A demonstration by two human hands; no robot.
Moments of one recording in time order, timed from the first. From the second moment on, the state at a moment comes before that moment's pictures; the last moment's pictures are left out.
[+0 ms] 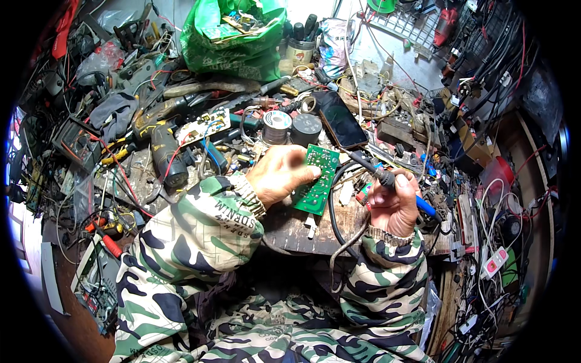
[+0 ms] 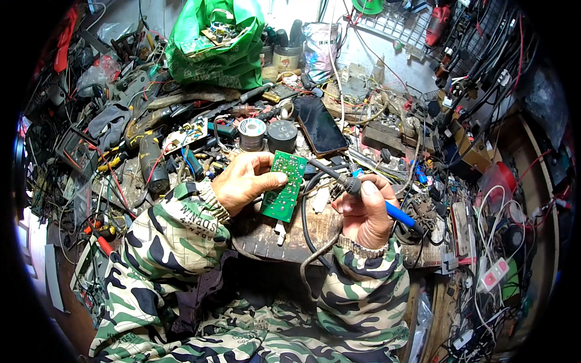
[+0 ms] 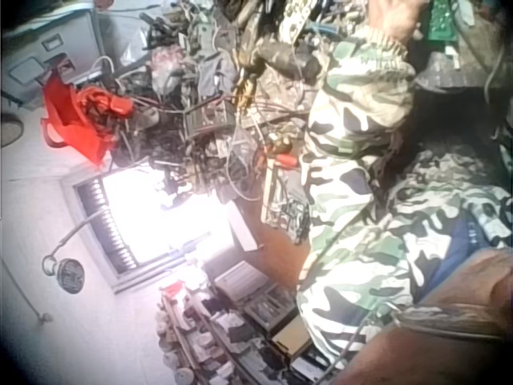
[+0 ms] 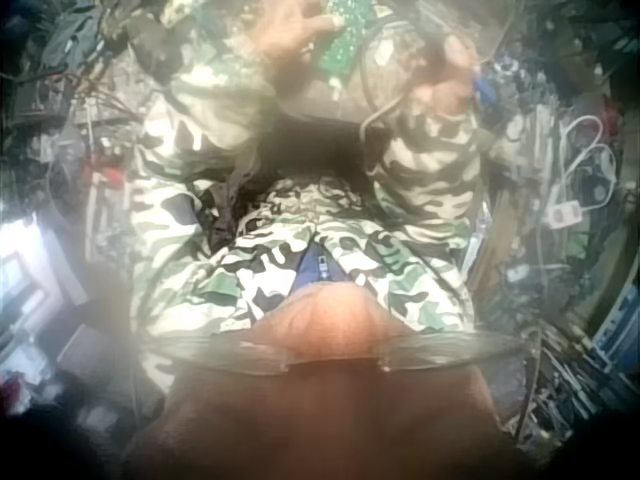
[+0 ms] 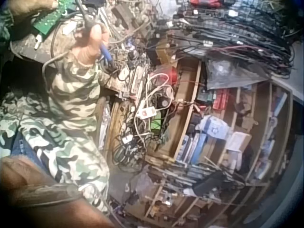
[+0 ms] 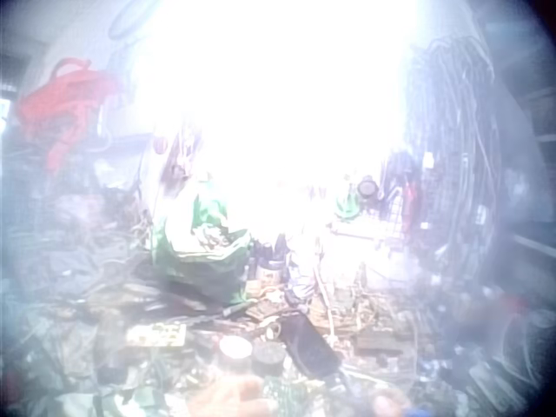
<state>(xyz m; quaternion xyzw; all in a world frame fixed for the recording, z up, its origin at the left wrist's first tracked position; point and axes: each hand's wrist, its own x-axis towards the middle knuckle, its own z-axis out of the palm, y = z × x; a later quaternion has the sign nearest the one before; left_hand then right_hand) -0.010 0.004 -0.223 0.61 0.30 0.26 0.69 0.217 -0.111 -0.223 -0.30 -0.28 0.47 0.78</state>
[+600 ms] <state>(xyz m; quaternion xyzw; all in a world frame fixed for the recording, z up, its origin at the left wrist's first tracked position) -0.010 0.005 -0.223 0.62 0.29 0.25 0.68 0.212 -0.115 -0.219 -0.38 -0.30 0.45 0.75</state>
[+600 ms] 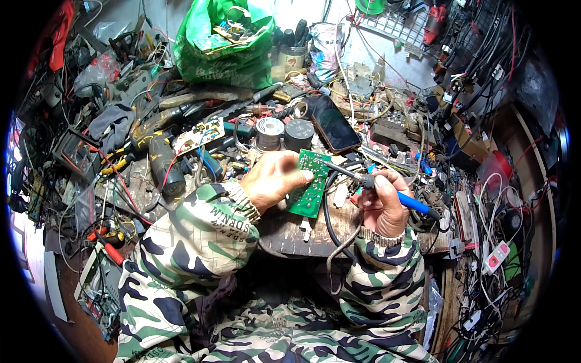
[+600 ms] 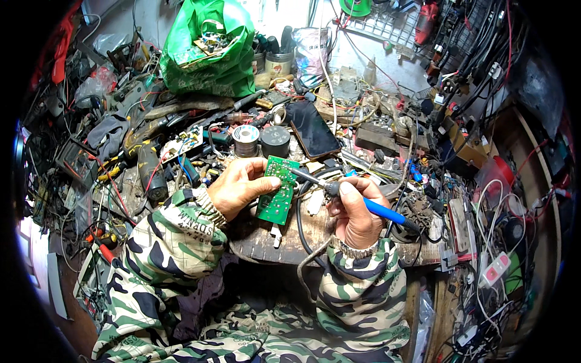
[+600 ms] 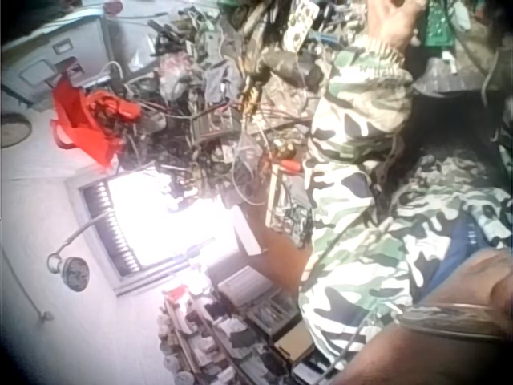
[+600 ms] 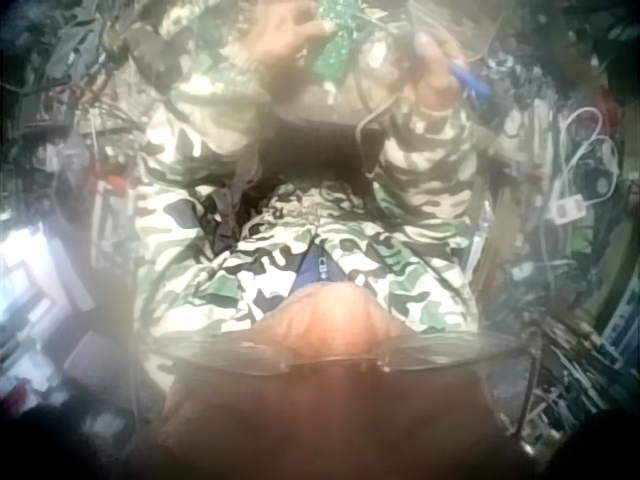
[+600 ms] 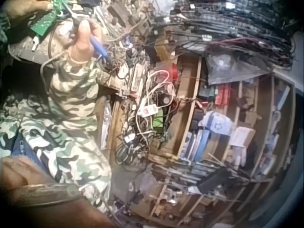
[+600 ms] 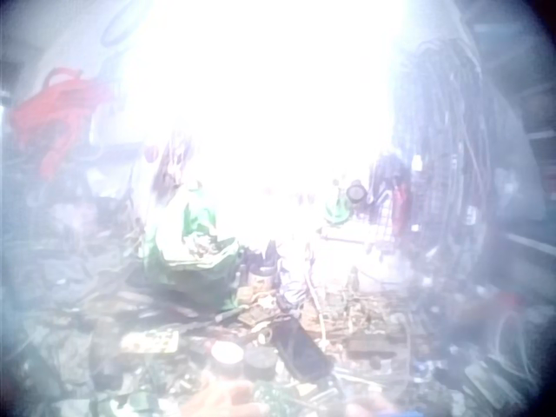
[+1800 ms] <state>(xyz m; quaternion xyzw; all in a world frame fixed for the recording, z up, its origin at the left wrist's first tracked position) -0.007 -0.004 -0.209 0.50 0.30 0.26 0.77 0.539 0.069 -0.144 -0.73 -0.30 0.05 0.62</state>
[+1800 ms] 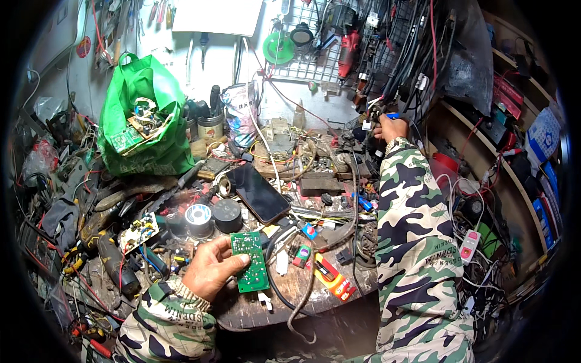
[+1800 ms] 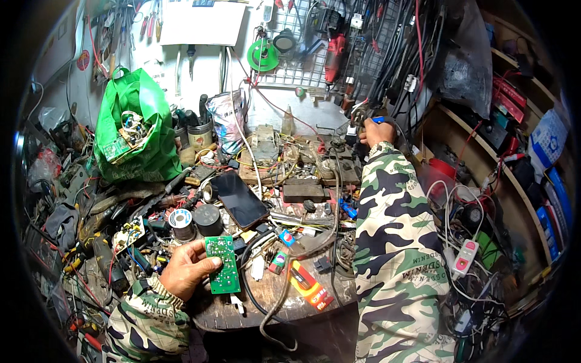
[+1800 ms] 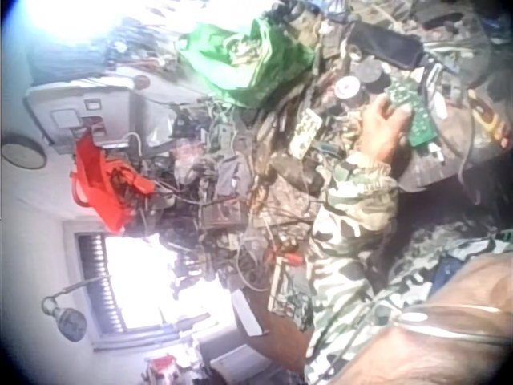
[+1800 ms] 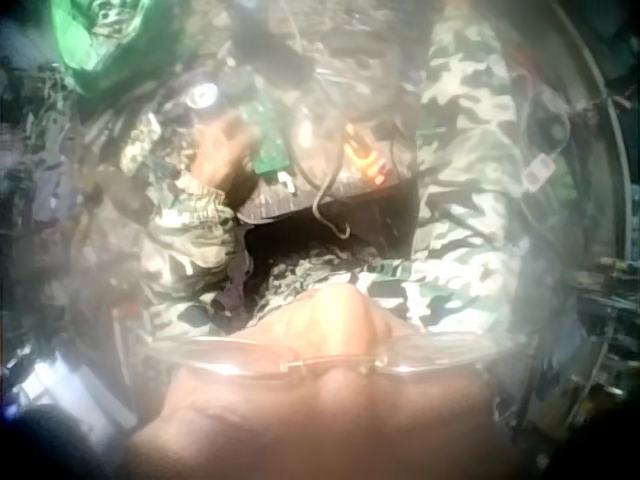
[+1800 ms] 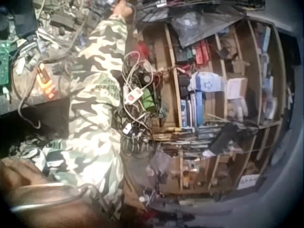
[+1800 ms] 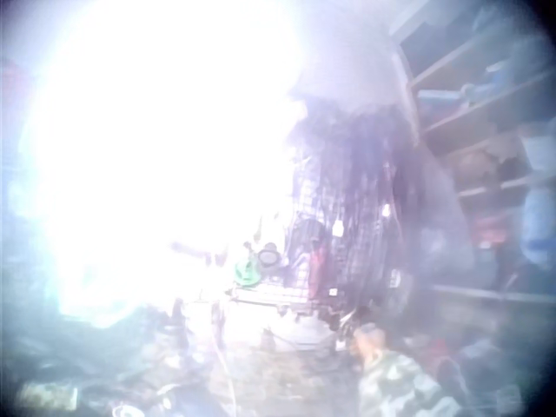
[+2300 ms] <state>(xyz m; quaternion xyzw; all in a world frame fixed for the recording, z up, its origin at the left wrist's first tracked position) 0.002 -0.003 -0.207 0.49 0.29 0.25 0.78 0.620 0.121 -0.204 -0.74 -0.30 0.16 0.58</state>
